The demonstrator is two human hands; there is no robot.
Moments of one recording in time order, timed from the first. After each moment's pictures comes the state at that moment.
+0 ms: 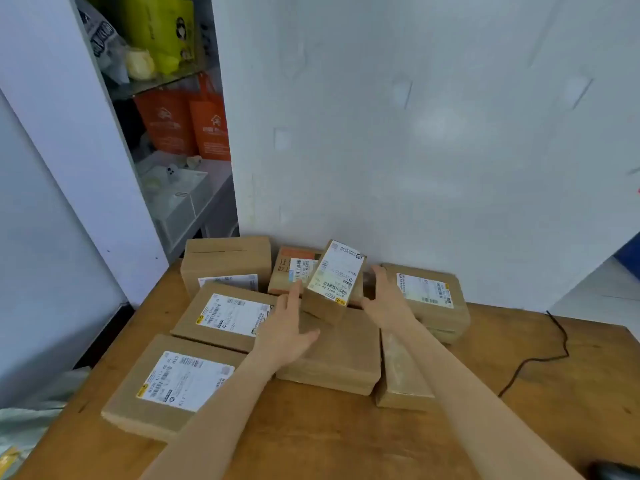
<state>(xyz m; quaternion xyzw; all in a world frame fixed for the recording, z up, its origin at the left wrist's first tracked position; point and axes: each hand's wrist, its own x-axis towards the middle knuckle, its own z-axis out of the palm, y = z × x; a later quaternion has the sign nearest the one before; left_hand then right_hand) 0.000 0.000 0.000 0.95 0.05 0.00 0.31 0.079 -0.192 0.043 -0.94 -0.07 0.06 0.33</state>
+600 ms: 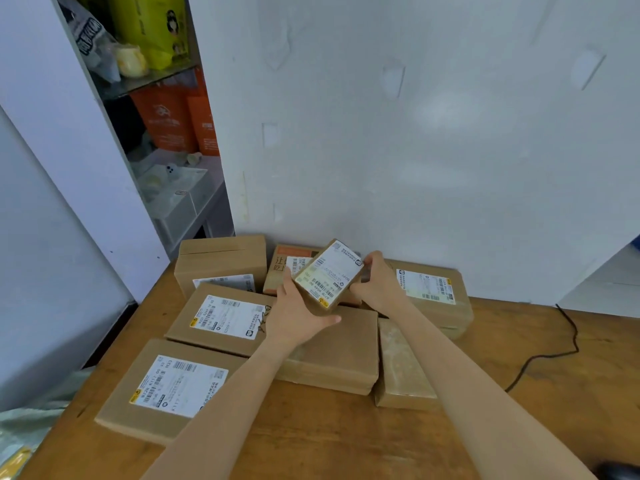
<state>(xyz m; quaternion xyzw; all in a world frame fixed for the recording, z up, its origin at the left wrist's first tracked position) 0.031 -0.026 0.018 0.90 0.17 -0.03 0.40 0.108 -0.189 0.049 -0.90 -0.06 0.08 0.42</state>
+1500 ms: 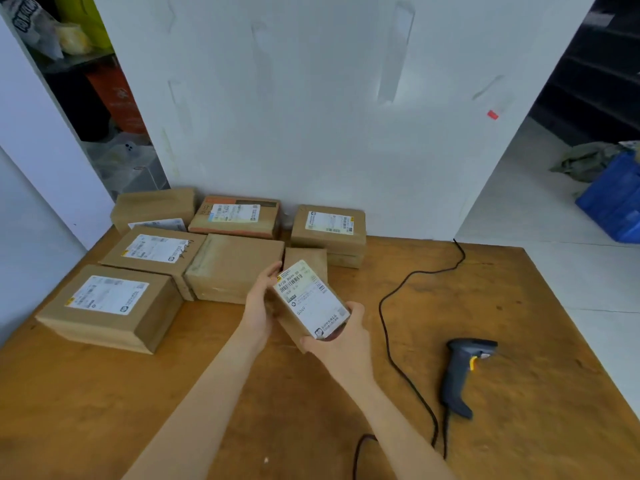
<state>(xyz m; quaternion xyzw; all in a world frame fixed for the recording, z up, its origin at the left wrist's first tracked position) -0.109 -0.215 0.022 0.58 0.19 0.03 0.79 -0.143 -0.373 0.011 -0.86 0.04 0.05 0.51</state>
